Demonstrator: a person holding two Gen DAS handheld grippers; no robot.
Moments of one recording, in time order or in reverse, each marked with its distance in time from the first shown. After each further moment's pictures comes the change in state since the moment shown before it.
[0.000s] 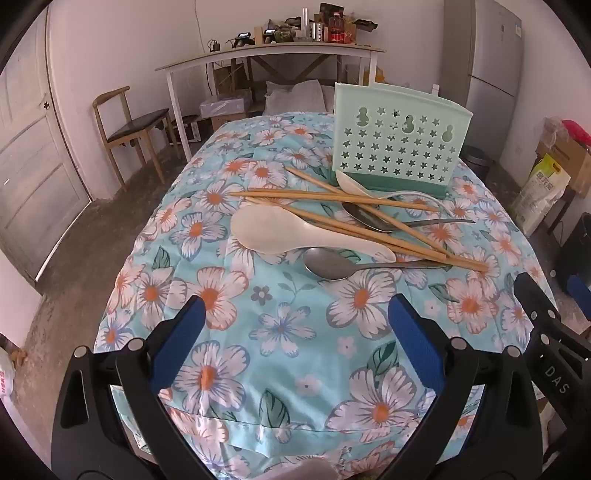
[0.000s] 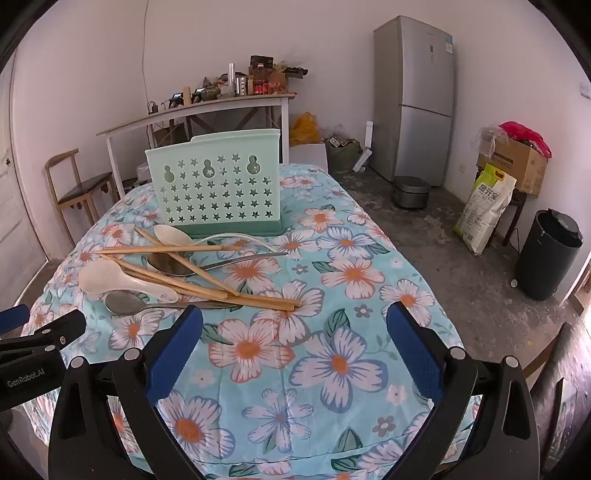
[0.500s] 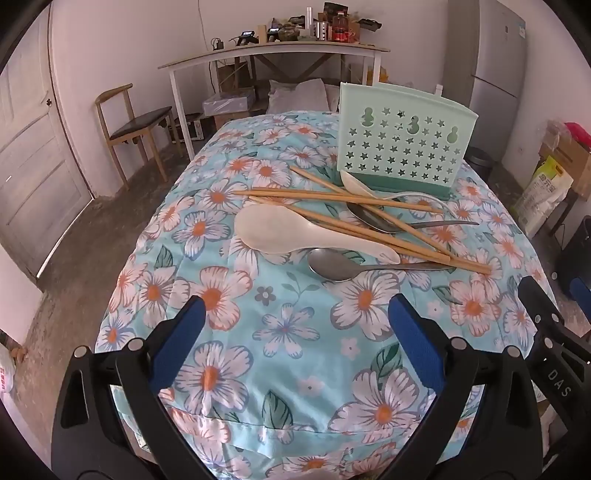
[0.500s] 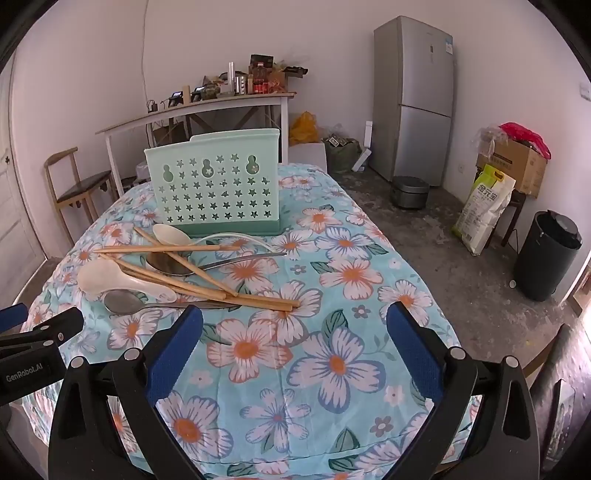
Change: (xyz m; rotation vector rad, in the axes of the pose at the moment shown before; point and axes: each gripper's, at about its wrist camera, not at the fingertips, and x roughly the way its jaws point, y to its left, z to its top) left arm 0.000 0.000 0.000 -0.003 0.004 -0.002; right arm 0.000 -0.001 0.001 0.004 0.006 0.003
